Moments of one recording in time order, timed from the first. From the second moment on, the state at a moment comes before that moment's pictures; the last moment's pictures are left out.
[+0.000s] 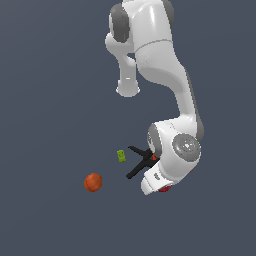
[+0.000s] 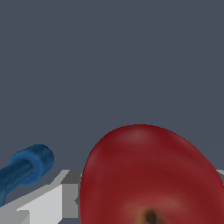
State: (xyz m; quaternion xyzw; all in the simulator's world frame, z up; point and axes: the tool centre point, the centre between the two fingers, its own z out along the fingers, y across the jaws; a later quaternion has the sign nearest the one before) arm 0.140 0.142 0.046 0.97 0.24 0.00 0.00
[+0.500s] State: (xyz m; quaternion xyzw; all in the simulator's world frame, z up) arm 0.134 0.138 0.053 0.97 0.24 0.00 0.00
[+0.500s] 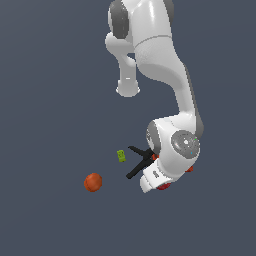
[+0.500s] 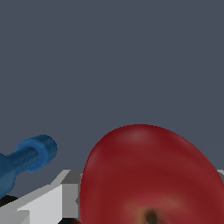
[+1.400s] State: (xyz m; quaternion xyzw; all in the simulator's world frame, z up) arm 0.076 0.100 0.153 0.97 0.24 0.00 0.00
